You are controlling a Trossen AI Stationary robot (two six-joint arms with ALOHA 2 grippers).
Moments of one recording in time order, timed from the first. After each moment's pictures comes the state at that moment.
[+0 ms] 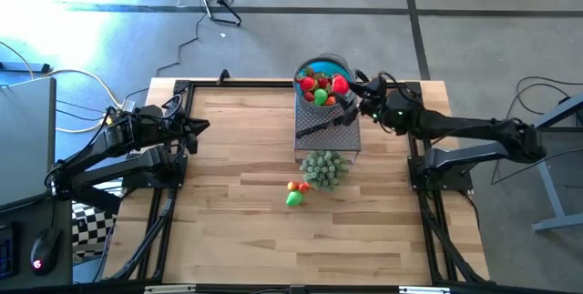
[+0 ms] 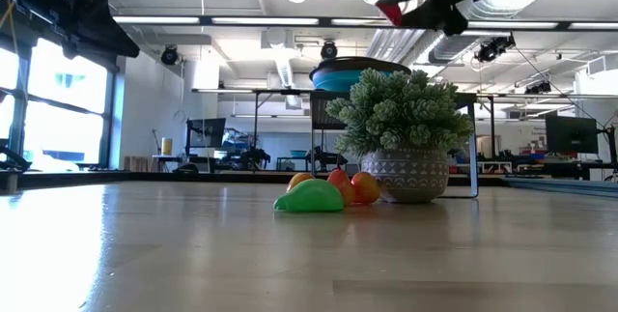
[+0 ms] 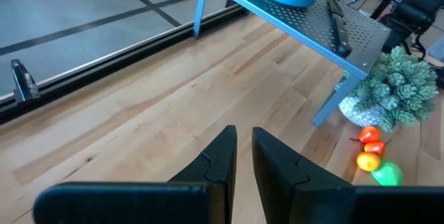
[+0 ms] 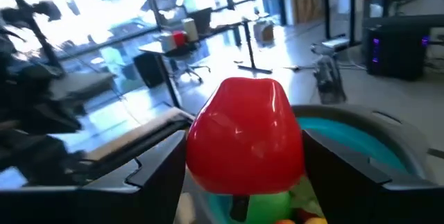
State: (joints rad) left arm 0.43 0.23 0.57 -0.73 -0.12 -0.32; right arm -0.26 1.04 0.73 0.23 0.39 0.29
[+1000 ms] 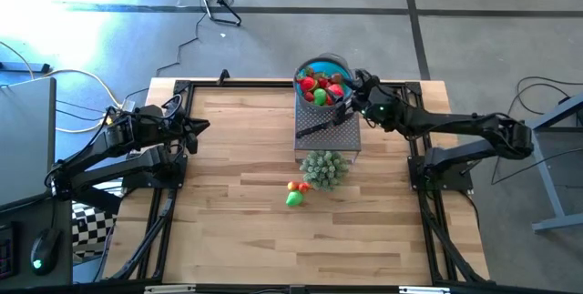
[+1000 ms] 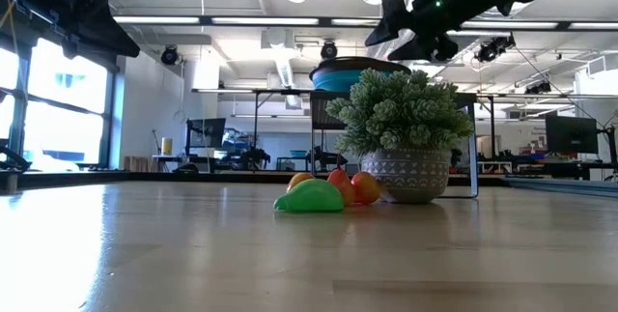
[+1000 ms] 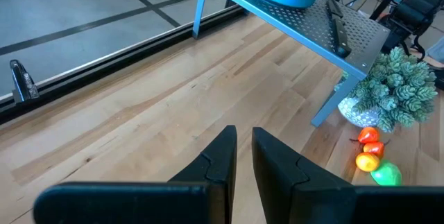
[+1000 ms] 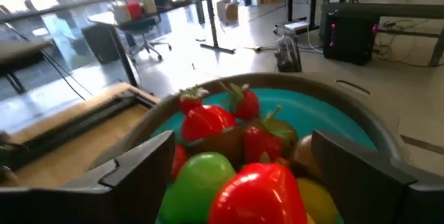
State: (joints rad) left arm 0.43 0.23 0.57 -0.73 -0.12 -0.32; right arm -0.34 1.19 0.73 0.28 0.43 0.26
